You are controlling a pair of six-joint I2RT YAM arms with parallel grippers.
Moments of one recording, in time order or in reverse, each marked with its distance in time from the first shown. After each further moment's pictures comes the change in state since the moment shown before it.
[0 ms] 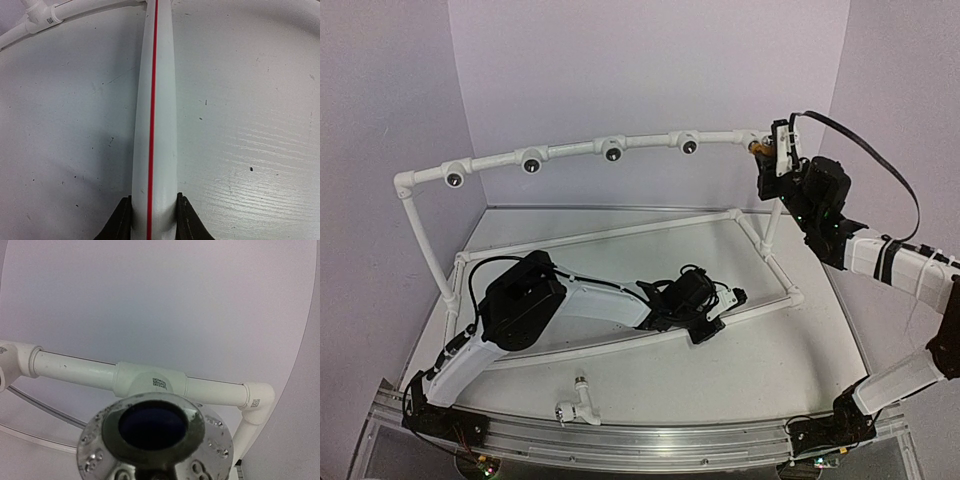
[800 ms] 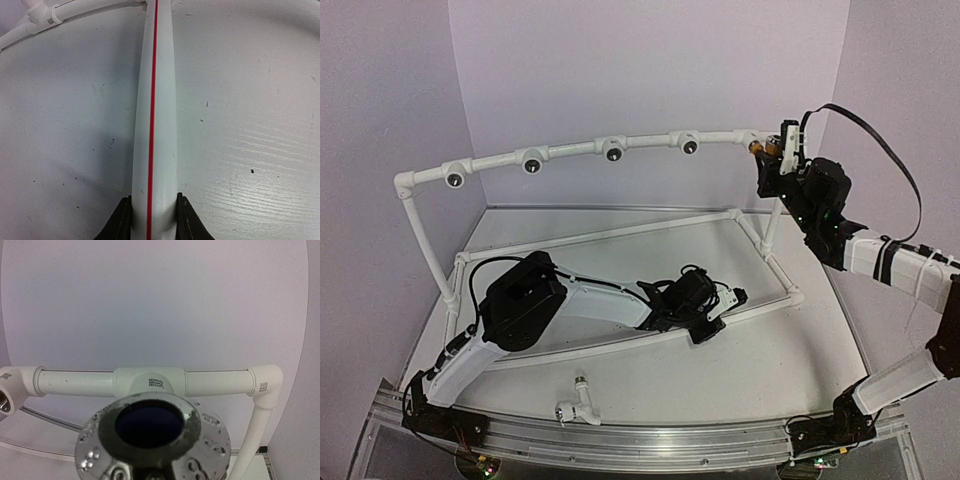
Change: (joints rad) left arm -0.002 0.005 0.007 -0.001 -0.007 0.000; right arm -0.008 0.005 -0.010 0.021 -0.012 0.204
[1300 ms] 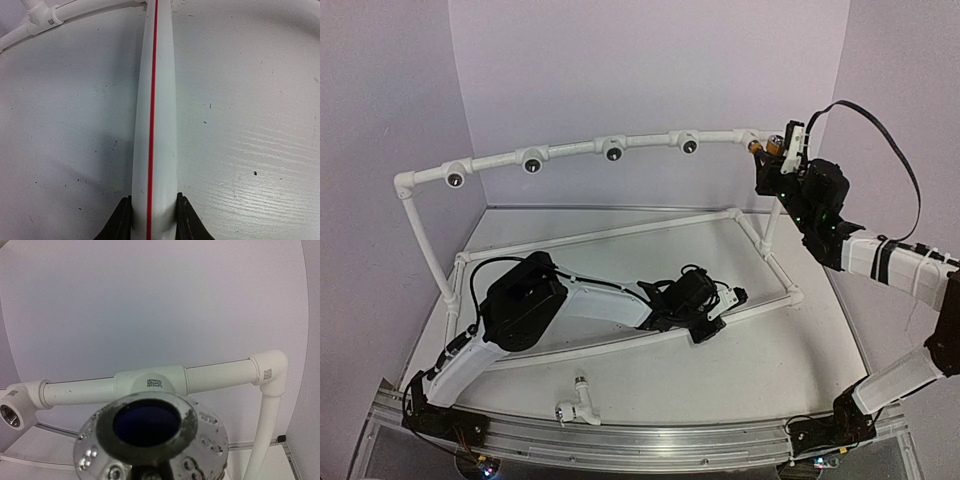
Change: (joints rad) left arm 0.000 0.005 0.007 0.001 -0.006 0.001; right arm 0.000 0.018 -0.005 0.033 -0.002 0.135
